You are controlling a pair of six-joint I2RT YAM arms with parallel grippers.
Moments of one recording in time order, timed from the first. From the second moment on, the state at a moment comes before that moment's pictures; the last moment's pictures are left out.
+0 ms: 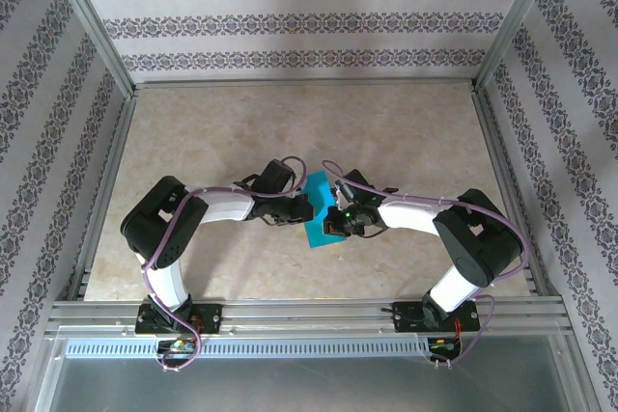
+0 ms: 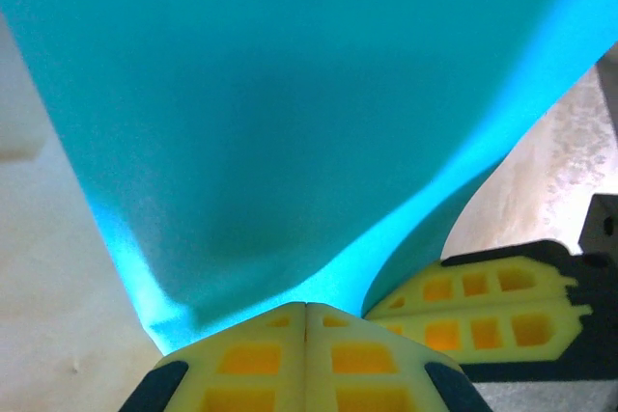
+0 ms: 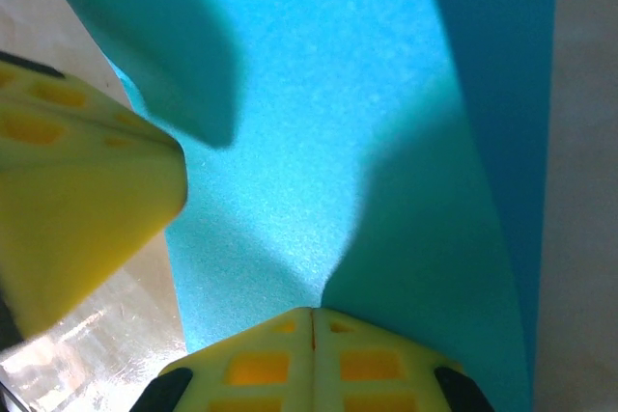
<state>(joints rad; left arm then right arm) -0.61 1.81 0.89 -0.02 0.51 -0.73 0.64 1.62 0.73 -0.25 -0.39 0.67</state>
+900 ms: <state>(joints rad) -0.54 1.89 0.92 0.06 0.54 -0.71 0.64 1.63 0.75 -0.27 -0.39 0.64</state>
